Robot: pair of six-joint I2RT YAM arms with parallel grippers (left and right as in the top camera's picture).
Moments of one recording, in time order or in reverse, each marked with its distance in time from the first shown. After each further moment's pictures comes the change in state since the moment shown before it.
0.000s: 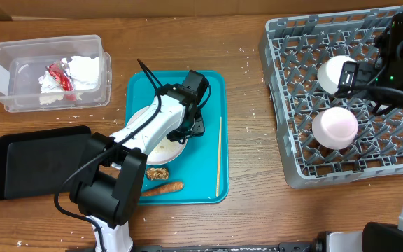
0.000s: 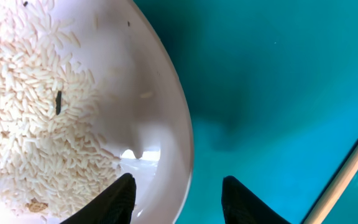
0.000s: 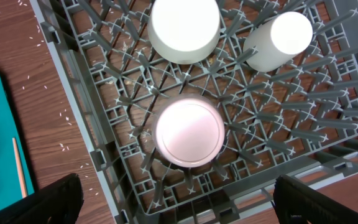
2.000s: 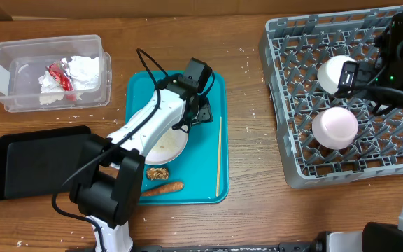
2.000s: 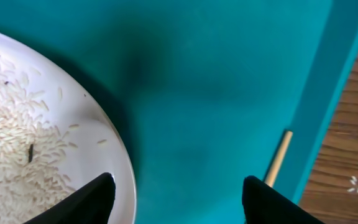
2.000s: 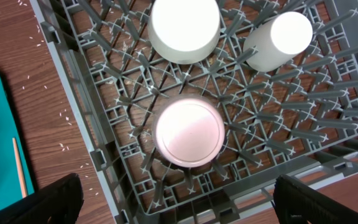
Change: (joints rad) left arm 0.000 0.000 0.069 0.077 0.014 0.003; right arm 0.000 0.000 0.000 0.000 0.000 0.000
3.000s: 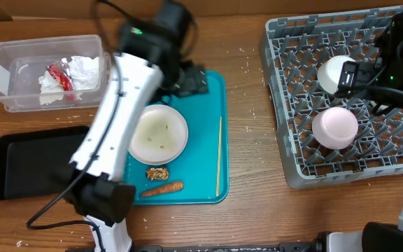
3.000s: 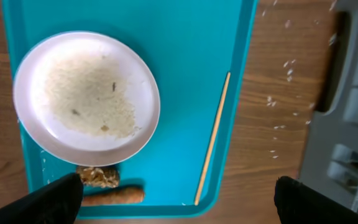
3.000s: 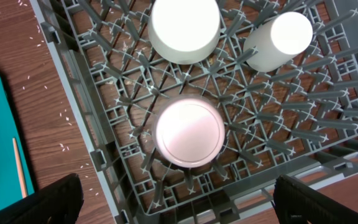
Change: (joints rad) left arm 0.047 -0.003 0.683 -0.740 0.062 0.116; right arm 0.000 0.000 0.000 0.000 0.000 0.000
